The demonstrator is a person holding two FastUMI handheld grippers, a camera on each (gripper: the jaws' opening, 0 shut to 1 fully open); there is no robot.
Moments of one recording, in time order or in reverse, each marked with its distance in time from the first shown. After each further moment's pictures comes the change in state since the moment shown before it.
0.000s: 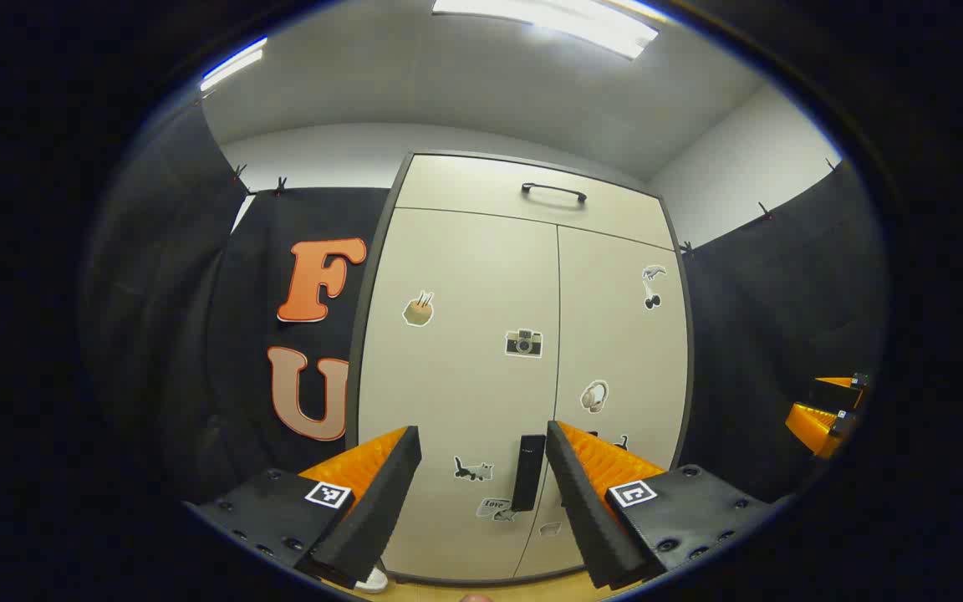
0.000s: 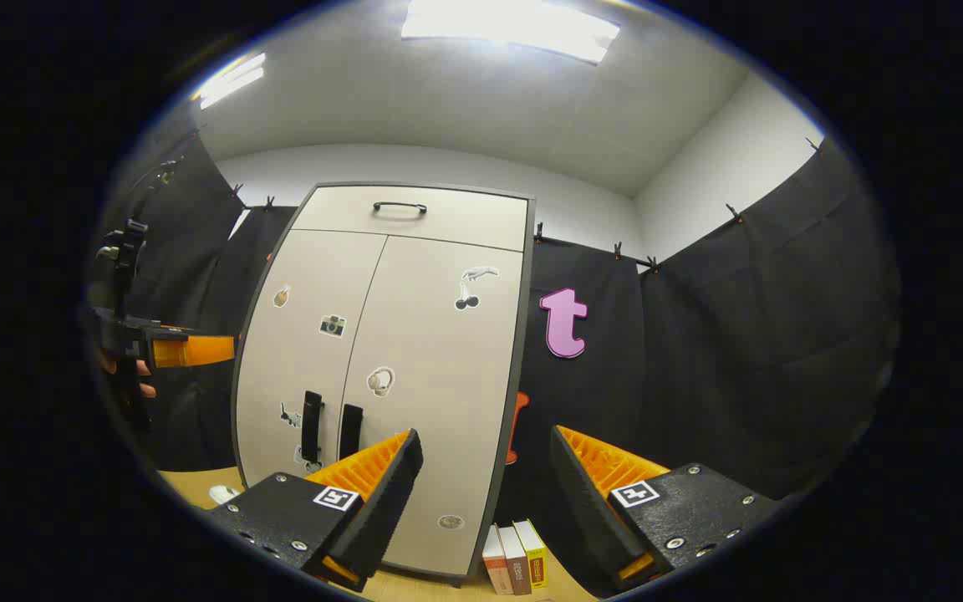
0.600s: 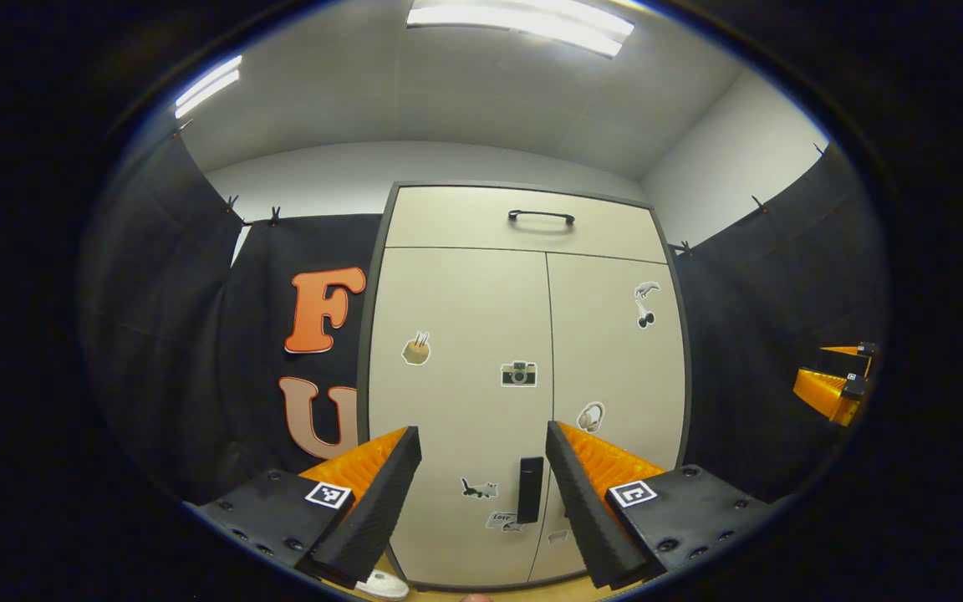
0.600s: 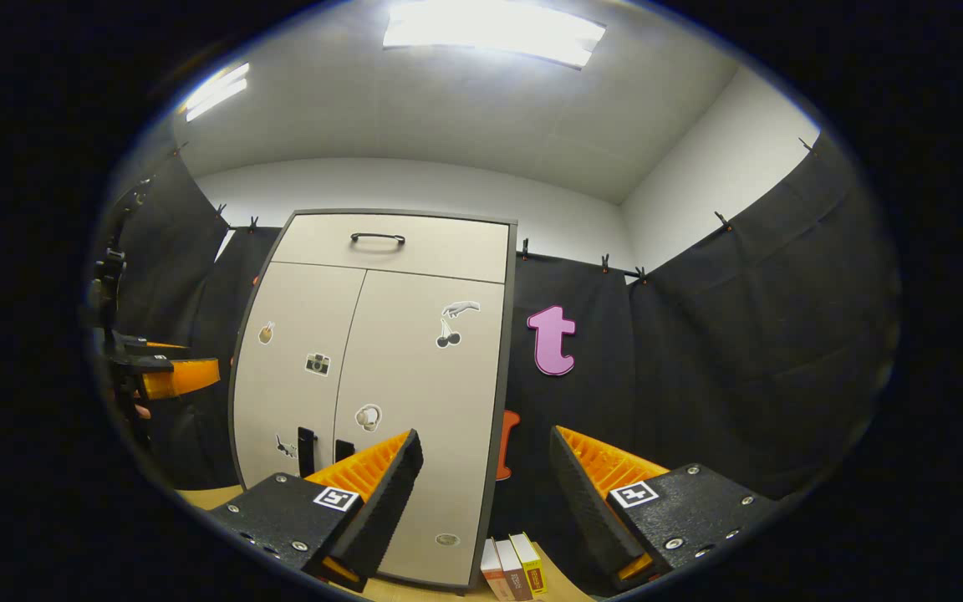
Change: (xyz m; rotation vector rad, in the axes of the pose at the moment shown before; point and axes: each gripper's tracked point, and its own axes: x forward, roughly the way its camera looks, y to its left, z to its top) left arm -0.008 -0.019 0.031 0.072 -0.023 0.013; right arm 0.002 -0.017 0.042 0.004 -0.034 -0.023
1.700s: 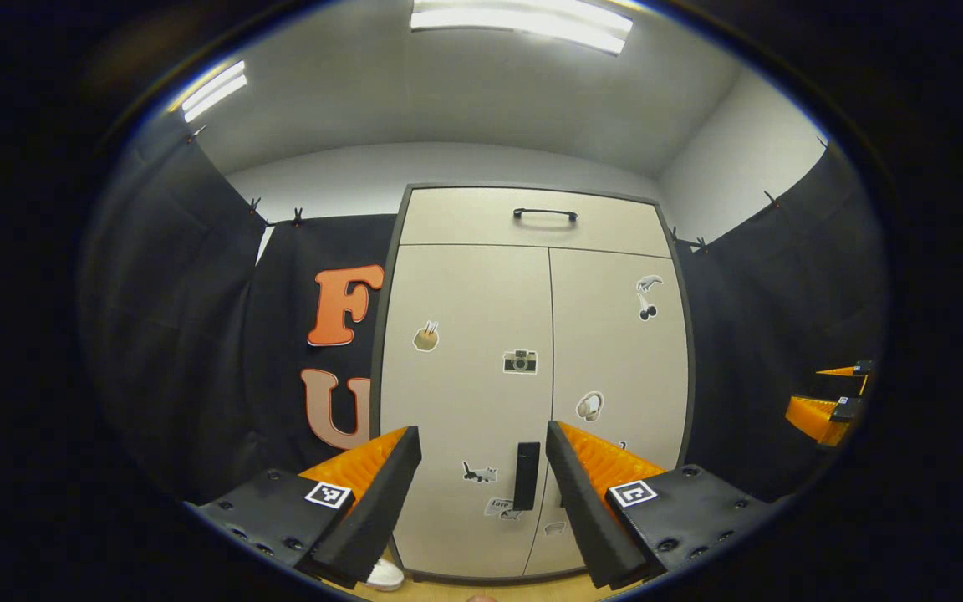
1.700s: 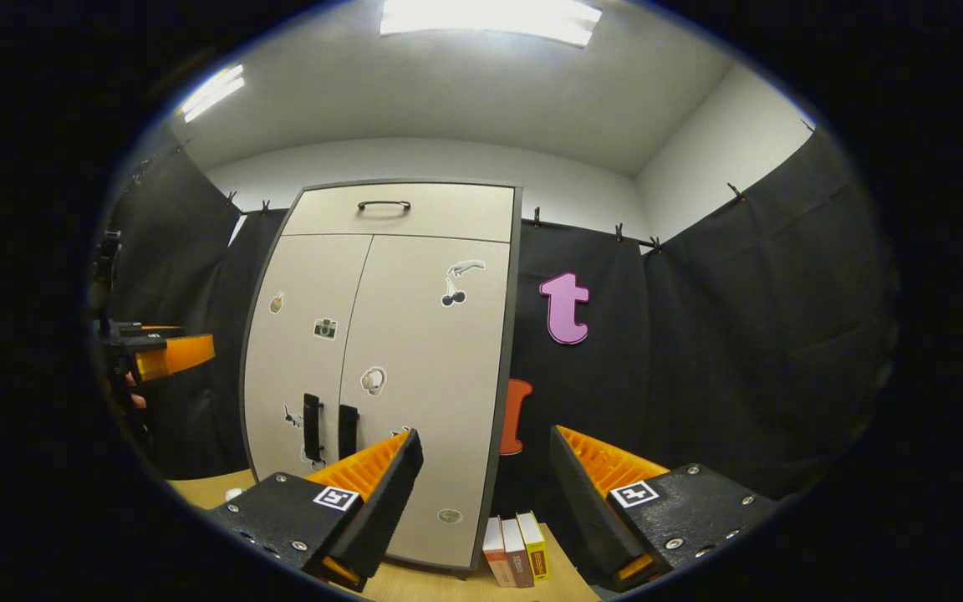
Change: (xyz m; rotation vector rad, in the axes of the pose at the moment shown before) left arm -0.019 0.005 -0.010 0.010 -0.001 0.086; right arm 0.006 0.002 -0.045 0.026 0.098 0.051
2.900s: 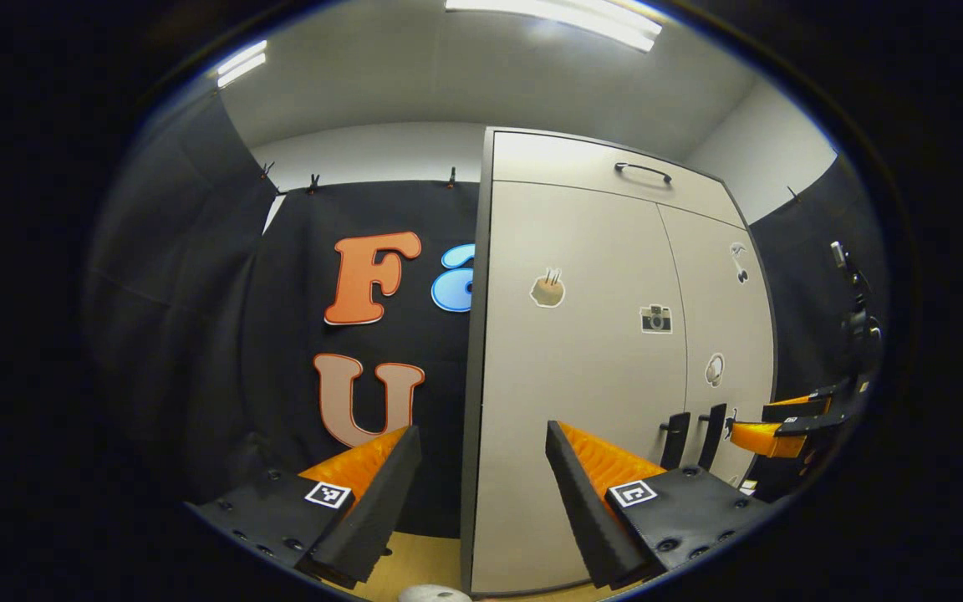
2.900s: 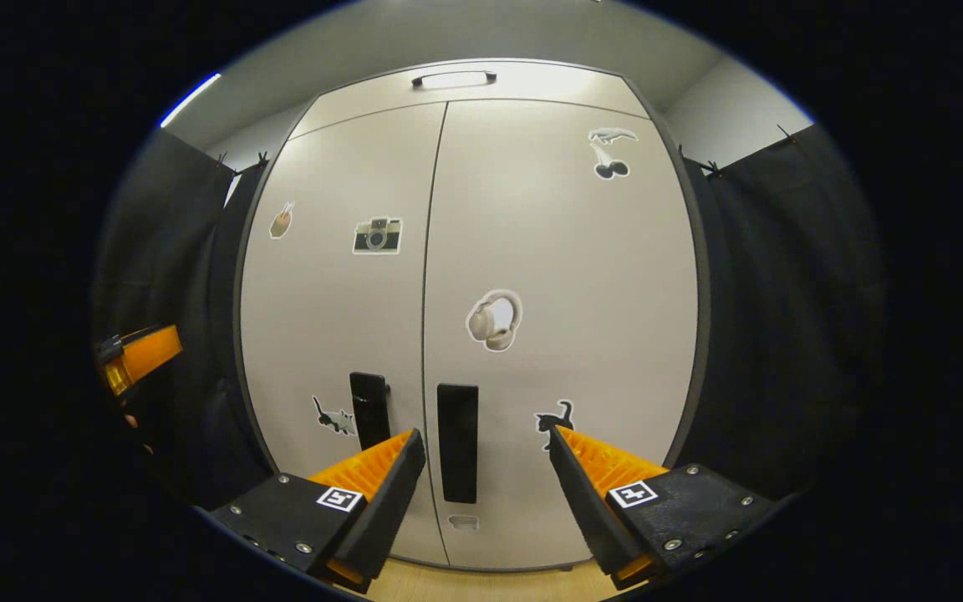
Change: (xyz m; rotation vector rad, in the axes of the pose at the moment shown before) left arm 0.084 0.164 -0.075 -0.030 0.018 0.013; right arm 0.158 0.192 -0.106 0.082 0.266 0.083
